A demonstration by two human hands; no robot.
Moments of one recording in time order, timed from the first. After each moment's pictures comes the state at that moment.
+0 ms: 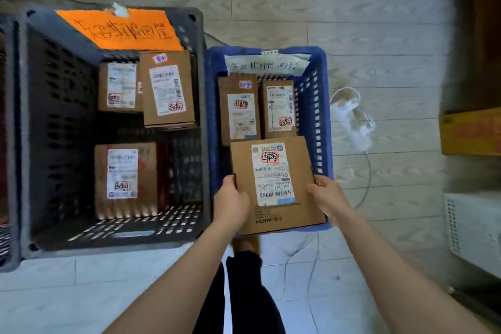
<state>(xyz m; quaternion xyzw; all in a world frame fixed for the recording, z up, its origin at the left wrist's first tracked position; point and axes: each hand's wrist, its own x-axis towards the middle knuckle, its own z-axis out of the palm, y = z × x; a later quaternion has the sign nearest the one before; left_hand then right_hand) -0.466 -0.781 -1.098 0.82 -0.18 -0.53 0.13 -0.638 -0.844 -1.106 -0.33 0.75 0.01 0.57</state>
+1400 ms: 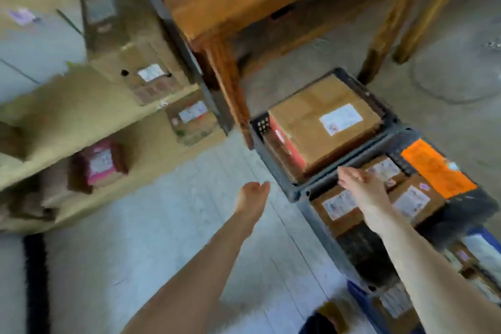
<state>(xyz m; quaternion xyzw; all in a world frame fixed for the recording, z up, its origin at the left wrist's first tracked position) -0.238 -0.445 -0.804 0.79 0.25 -0.29 0.47 -0.263 -0.649 -0.828 -0.68 0.37 0.12 0.62</state>
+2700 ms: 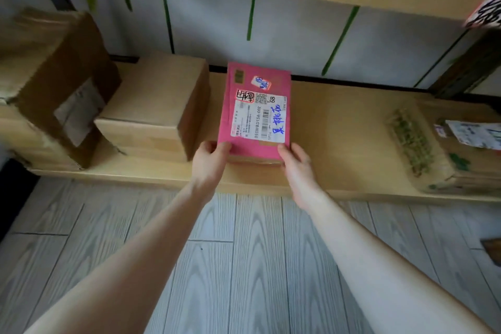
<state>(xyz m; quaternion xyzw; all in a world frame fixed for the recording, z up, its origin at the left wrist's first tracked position) -0.015 0.287 -1.265 0.66 0.37 0.11 0.64 0.033 0.140 -1.262 -0.73 0.08 0.19 0.65</state>
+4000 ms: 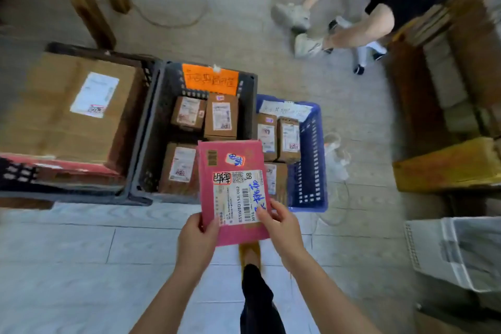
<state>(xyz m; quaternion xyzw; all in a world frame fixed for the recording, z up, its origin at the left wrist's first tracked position) -0.365 -0.531 -0.910 0.79 -0.14 -0.47 0.37 -0.501 -0.605 -0.901 -0.44 0.63 -0.15 0.62</state>
